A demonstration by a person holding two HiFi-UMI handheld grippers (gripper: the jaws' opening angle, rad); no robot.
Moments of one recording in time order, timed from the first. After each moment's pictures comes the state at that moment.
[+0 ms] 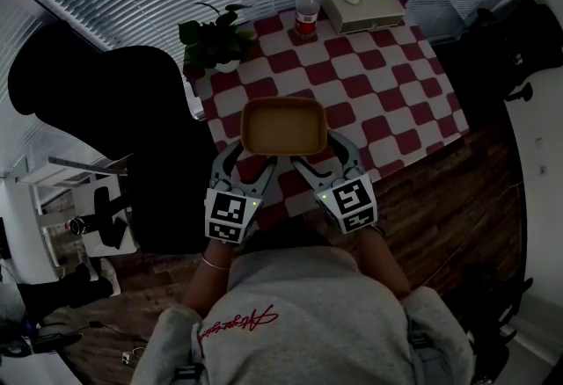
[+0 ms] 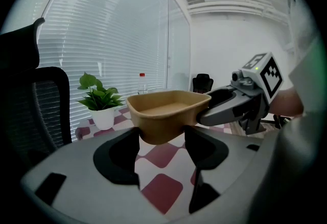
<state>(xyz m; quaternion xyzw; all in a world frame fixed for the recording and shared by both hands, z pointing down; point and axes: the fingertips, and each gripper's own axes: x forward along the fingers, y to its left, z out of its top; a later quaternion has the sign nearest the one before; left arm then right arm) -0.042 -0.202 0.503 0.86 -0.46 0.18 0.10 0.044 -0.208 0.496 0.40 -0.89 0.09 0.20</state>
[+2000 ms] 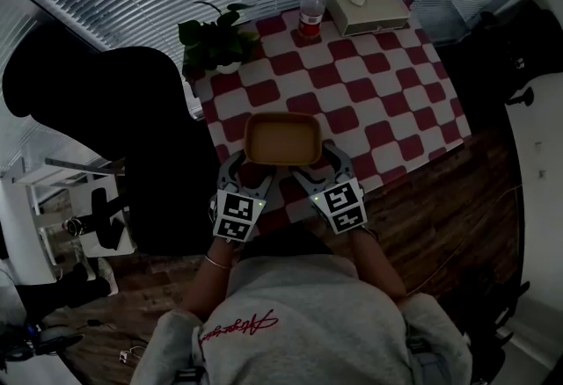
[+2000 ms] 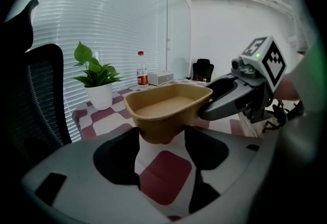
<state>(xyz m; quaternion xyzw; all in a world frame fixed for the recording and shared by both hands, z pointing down) -0.048 -0.200 0.575 0.85 -0.44 0.25 0.13 0.039 -0.206 0.563 0.38 -0.88 0.13 0.26</state>
